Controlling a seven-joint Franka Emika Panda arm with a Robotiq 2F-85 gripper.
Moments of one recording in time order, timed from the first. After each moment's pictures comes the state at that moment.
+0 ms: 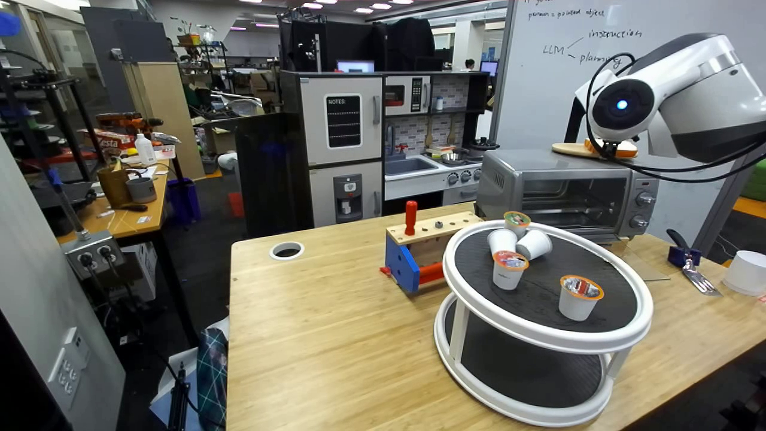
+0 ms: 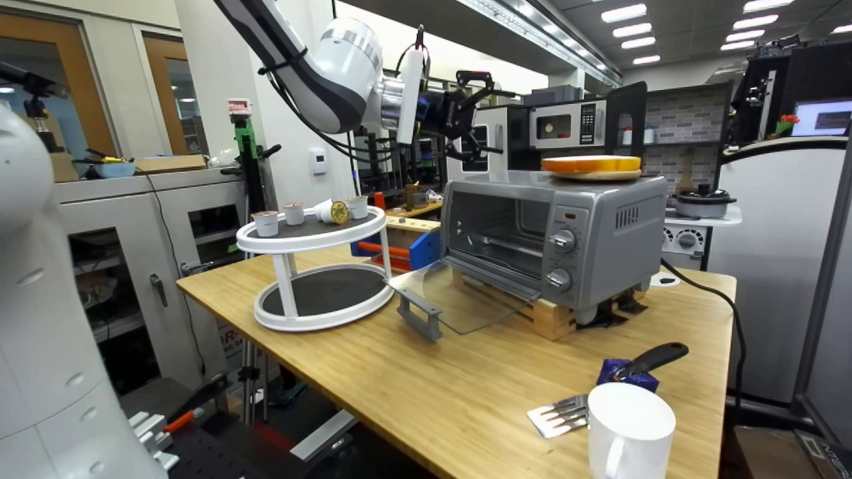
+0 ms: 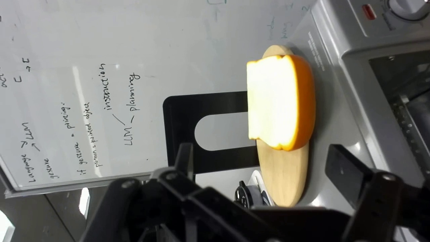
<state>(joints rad) 0.00 0.02 -0.02 -2.25 -1.66 2.04 0.64</state>
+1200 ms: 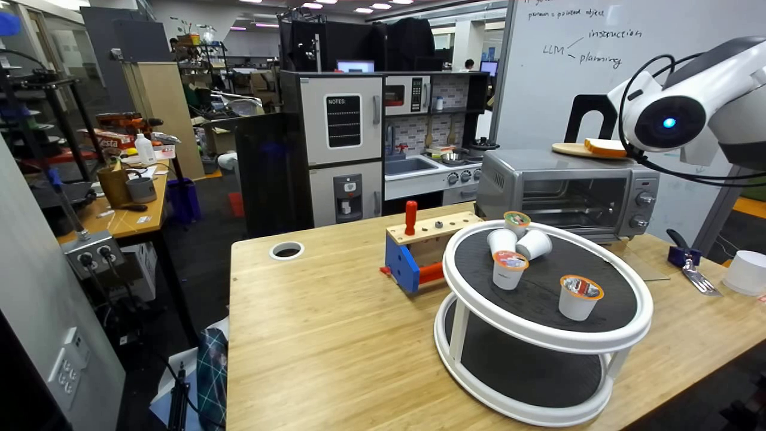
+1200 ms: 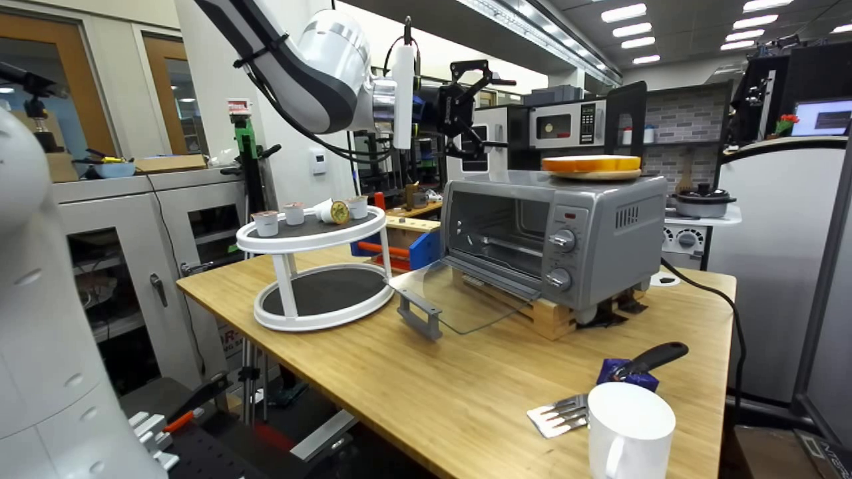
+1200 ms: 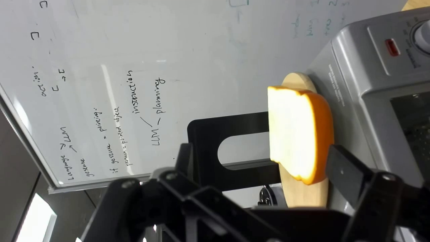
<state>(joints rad) -0.01 -0.09 -0.04 -2.41 -1.81 2.03 0.79</state>
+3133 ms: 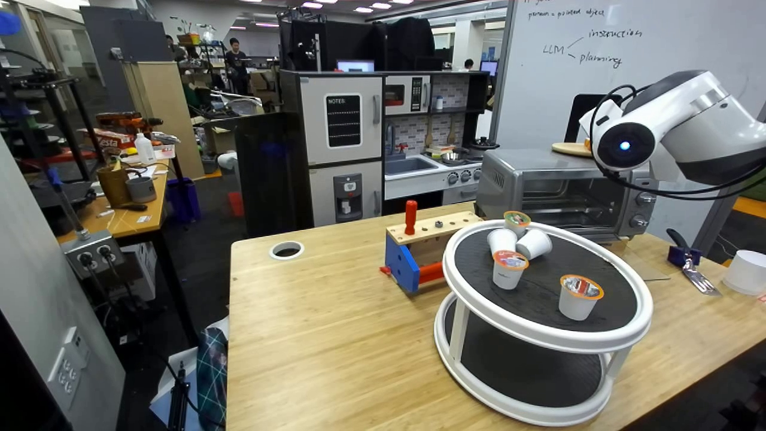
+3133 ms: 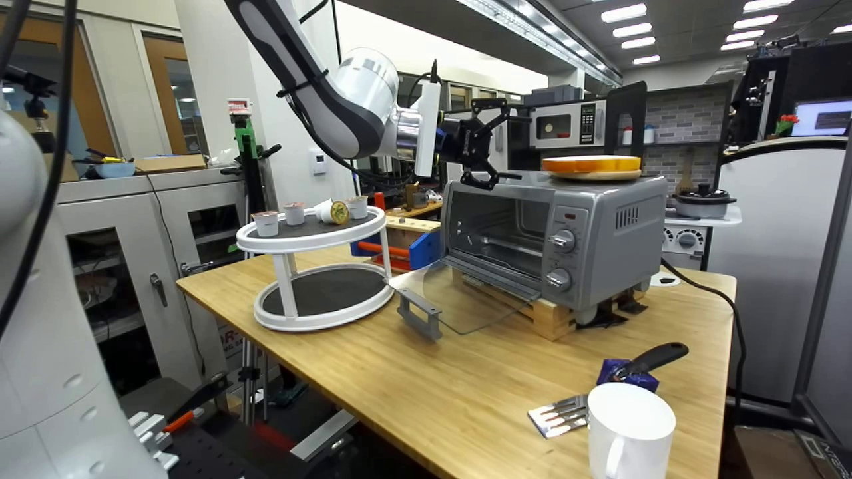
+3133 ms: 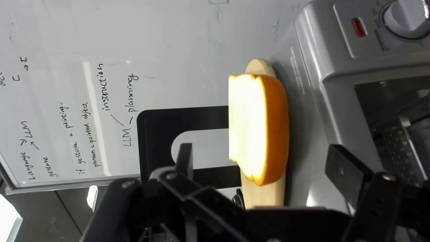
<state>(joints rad) -0.03 0.11 -0.05 -2.28 -1.81 2.05 0.79</state>
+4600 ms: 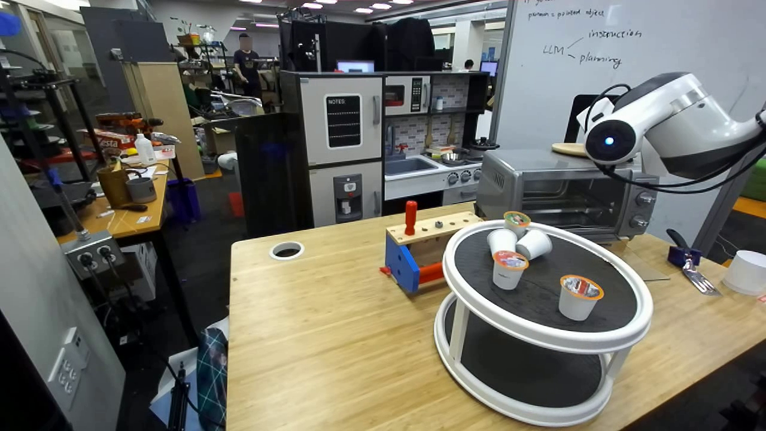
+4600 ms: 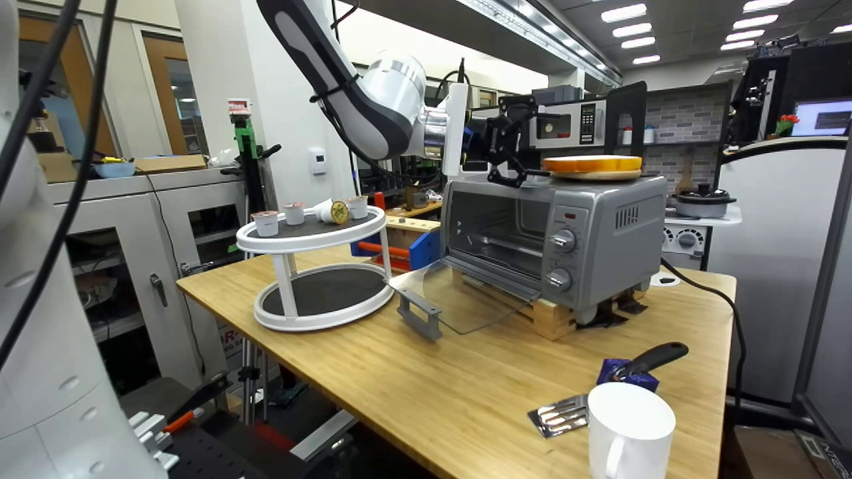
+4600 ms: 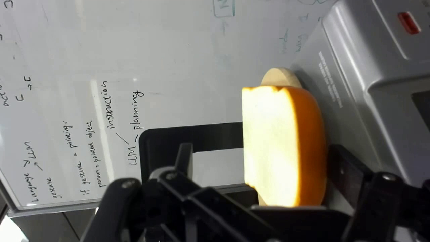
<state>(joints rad) -0.08 0.20 -0.07 -2.17 -1.81 2.05 0.79</state>
